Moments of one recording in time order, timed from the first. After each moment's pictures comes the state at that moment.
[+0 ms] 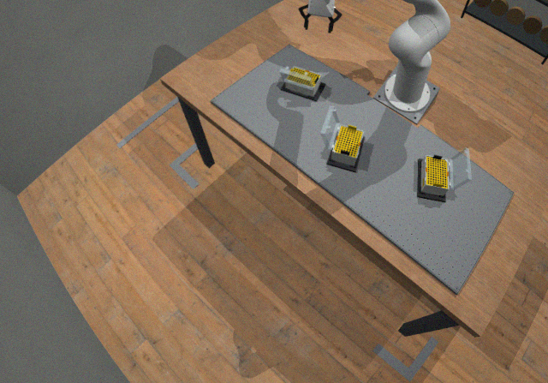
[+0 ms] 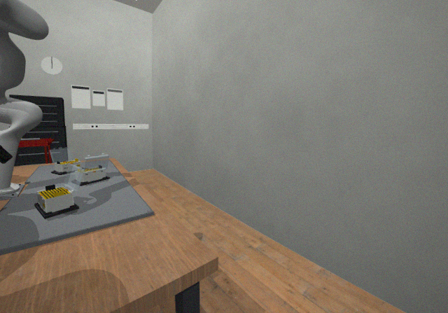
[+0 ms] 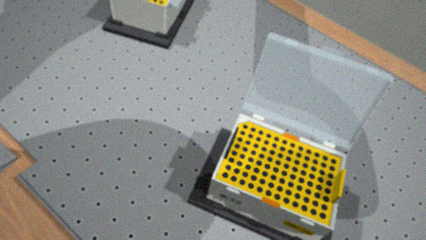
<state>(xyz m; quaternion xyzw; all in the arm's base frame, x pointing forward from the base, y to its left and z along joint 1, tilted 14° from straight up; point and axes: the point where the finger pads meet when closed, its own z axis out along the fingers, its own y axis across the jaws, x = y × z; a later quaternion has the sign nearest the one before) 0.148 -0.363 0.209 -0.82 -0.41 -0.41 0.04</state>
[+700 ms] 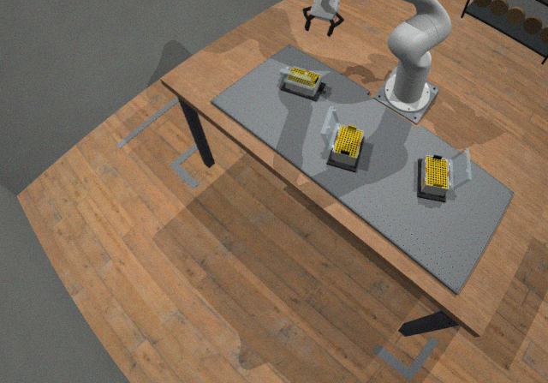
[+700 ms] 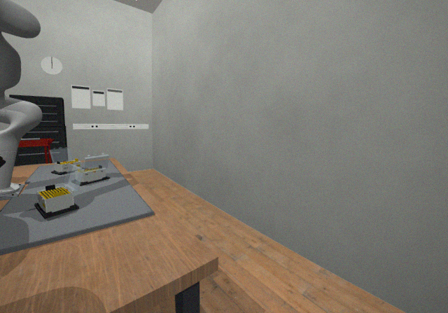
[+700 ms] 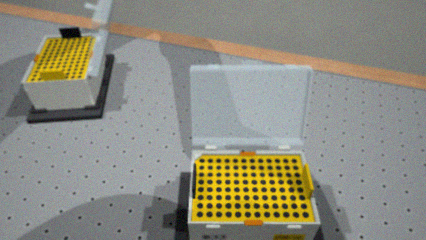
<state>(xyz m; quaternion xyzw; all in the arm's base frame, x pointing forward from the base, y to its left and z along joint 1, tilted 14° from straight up) 0.150 -0.363 0.200 -0.84 -0.22 -0.48 0.09</state>
